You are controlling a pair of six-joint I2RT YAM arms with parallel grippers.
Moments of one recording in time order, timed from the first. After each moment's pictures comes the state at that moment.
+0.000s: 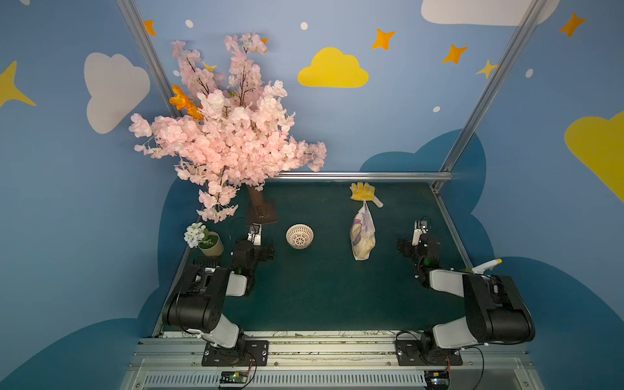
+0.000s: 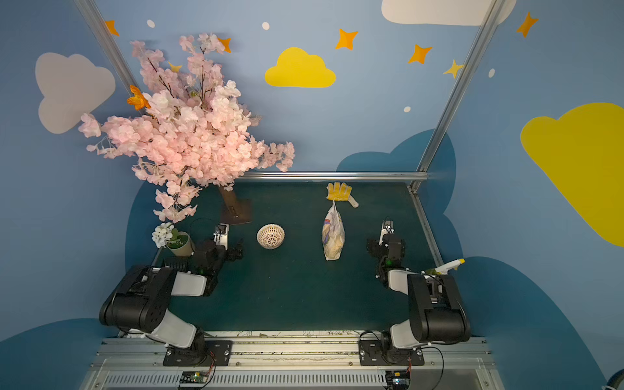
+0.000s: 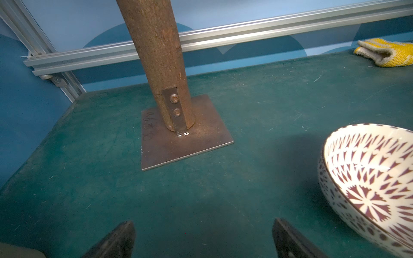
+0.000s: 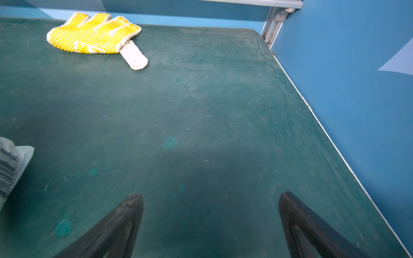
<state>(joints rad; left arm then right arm) -0.09 1.57 0.33 0.87 -0.05 0.08 0.07 1.47 0.43 0.57 0.20 -0.03</state>
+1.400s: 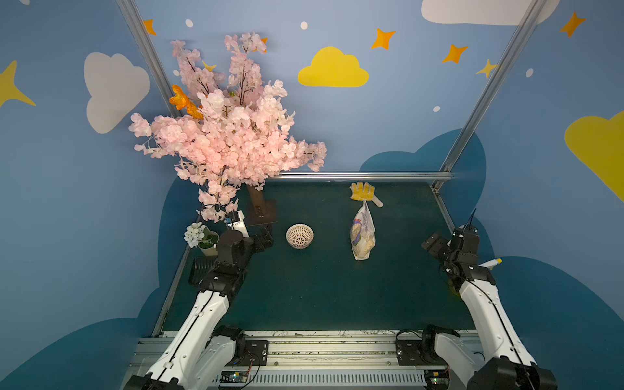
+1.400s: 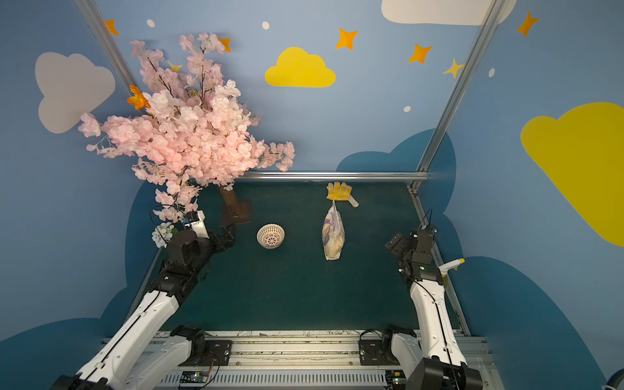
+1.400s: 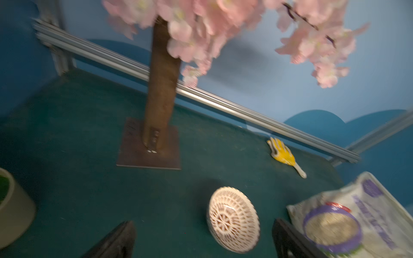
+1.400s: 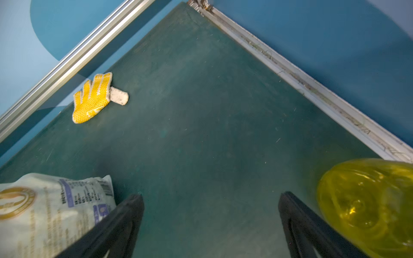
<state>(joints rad) -0.26 0.87 0.64 -0.13 -0.06 -0.47 -0.13 0.95 0.68 -0.44 0.03 0.50</state>
